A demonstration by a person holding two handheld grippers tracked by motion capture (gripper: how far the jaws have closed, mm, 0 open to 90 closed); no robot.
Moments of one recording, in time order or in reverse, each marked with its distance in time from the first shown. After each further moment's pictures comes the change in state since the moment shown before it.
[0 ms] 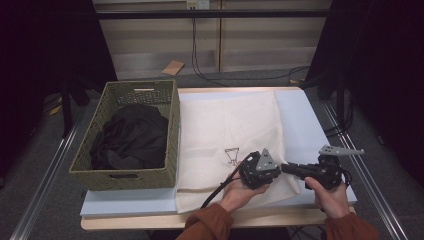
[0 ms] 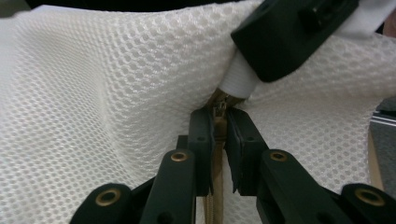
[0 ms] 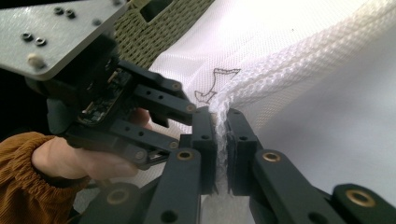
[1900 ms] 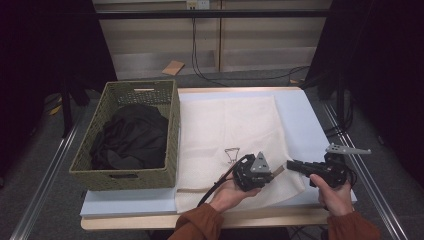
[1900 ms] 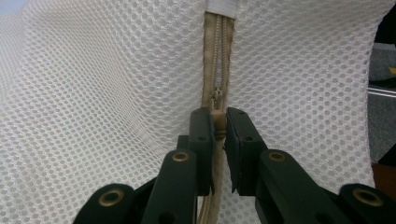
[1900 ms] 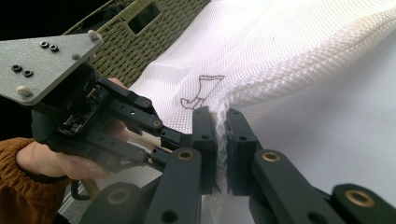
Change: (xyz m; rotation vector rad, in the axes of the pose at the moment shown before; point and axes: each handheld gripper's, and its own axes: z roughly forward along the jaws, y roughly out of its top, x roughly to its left) left arm 0.004 -0.011 -0.014 0.085 -0.047 0.036; right arm -0.014 -0.001 -0.008 -0.043 -0.025 0.032
